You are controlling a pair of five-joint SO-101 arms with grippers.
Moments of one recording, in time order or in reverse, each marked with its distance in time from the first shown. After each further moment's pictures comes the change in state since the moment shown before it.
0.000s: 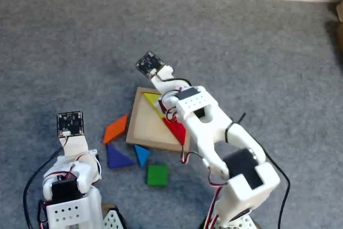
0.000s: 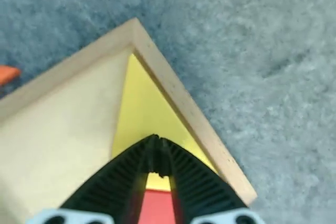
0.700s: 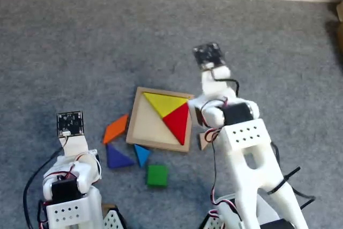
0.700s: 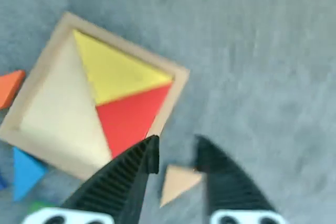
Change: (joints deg) left arm 0.0 0.0 0.0 0.0 0.0; right arm 10.4 -39.9 11.9 28.0 -22.9
